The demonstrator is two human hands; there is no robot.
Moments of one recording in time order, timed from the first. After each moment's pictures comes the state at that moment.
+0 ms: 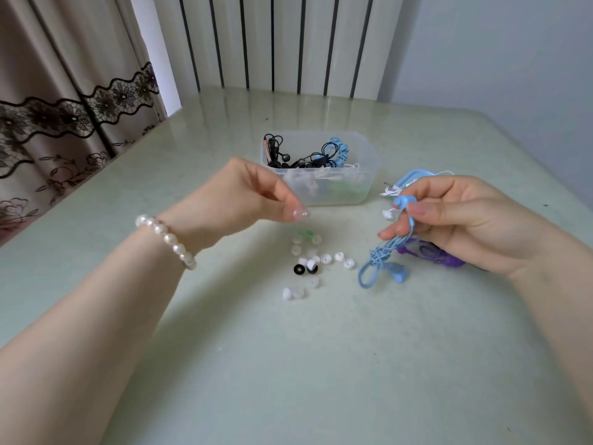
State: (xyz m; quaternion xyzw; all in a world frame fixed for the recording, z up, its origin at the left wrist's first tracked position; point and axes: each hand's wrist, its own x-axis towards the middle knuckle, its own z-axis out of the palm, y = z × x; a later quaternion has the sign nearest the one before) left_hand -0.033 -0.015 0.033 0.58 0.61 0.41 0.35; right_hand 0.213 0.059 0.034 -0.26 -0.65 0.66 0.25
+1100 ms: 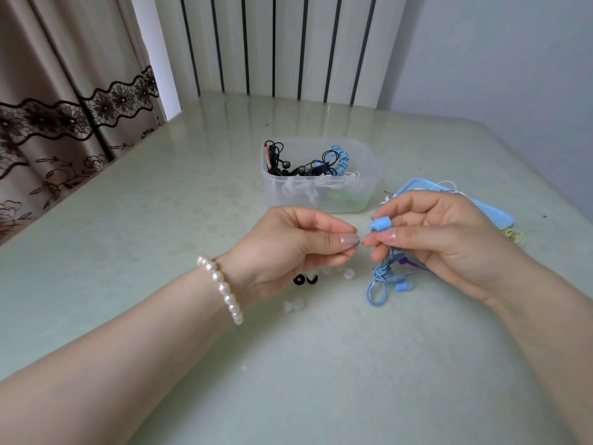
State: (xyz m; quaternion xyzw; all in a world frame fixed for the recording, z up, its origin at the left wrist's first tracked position) left_hand 0.016 -0.017 0.011 0.36 0.46 0.52 0.62; right_hand 0.193 0.044 0.029 -0.28 -0.68 0.61 0.29
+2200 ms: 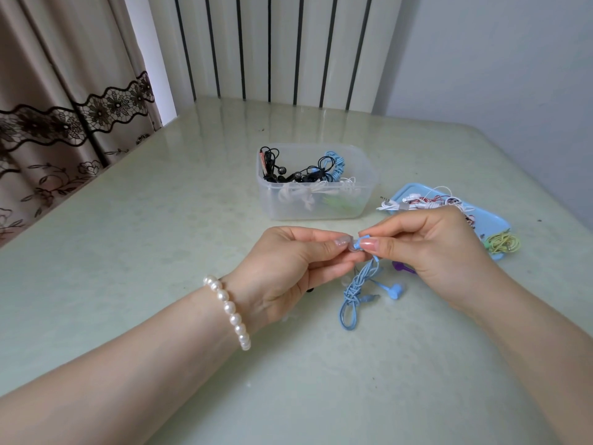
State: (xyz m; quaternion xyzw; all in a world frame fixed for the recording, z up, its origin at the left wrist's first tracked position) left_hand 0.026 -0.018 0.006 0.27 0.45 0.55 0.66; right_hand 0.180 0.037 0.023 -0.37 -0.71 0.48 0.35
